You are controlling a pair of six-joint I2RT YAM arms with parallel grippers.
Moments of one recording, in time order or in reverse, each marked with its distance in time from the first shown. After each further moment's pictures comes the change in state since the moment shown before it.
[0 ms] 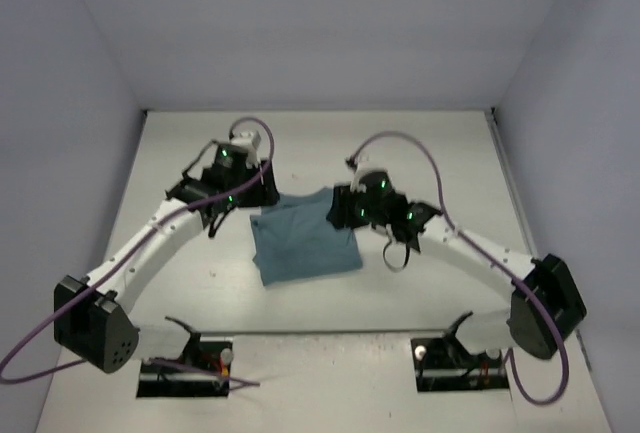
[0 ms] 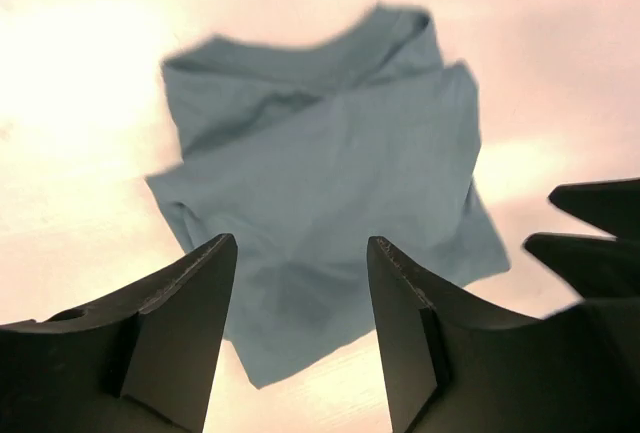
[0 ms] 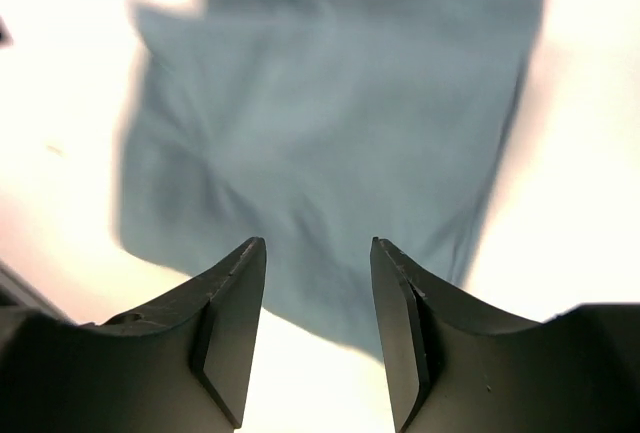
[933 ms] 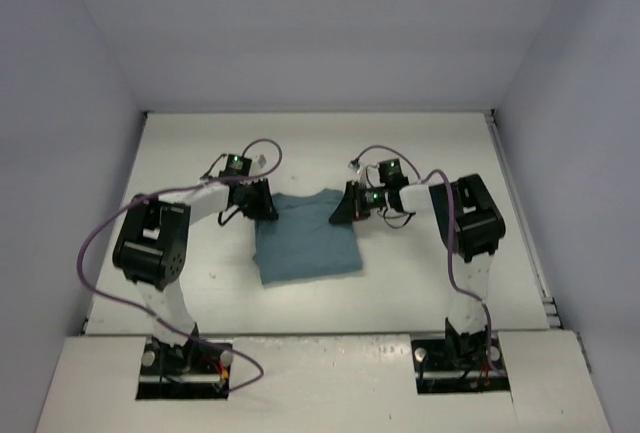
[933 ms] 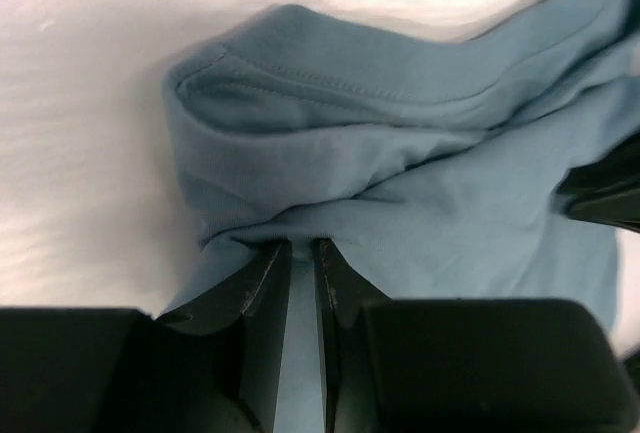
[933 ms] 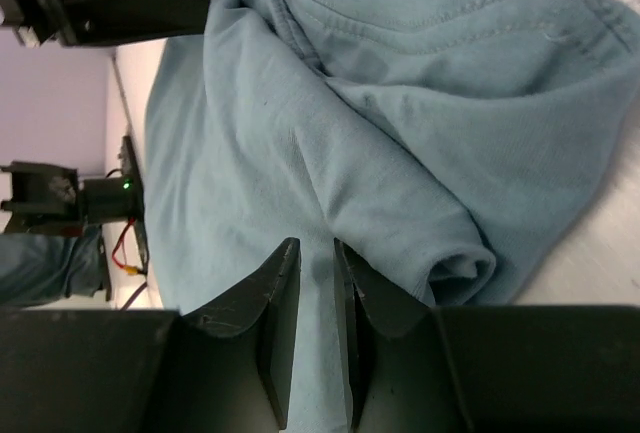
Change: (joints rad) left arm 0.183 0.516 -0.040 0.313 0.327 0.016; right arm -0.386 0.730 0.181 0.349 -0.953 -0.084
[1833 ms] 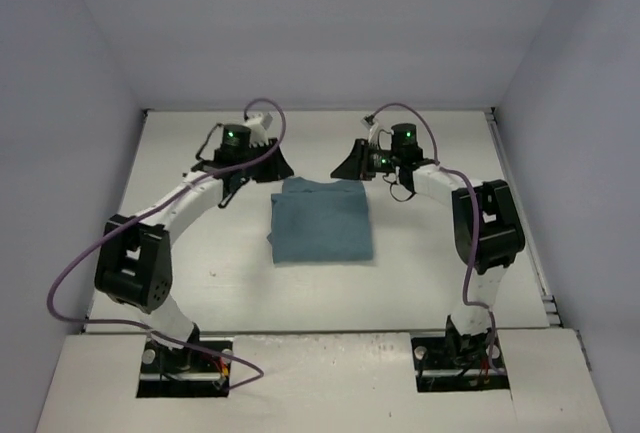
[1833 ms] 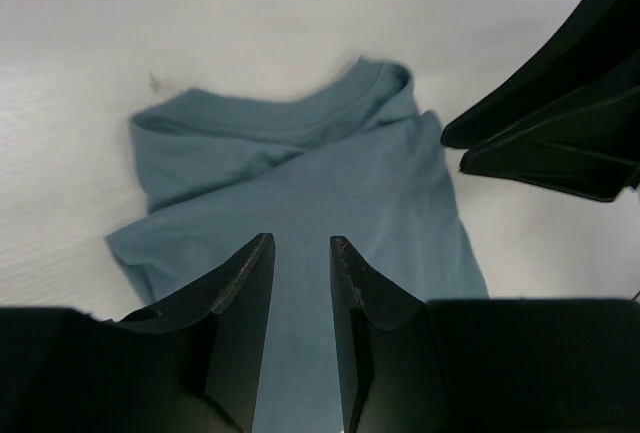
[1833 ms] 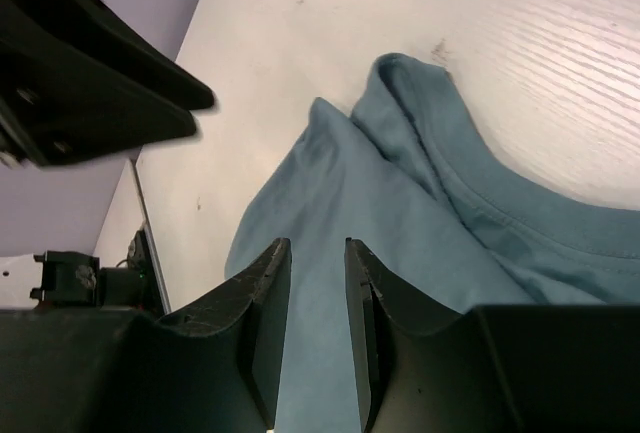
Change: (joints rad) left arm -0.044 -0.202 0.104 0.102 0.006 -0.002; right arm -0.047 -0.167 0.122 0.050 0.097 0.111
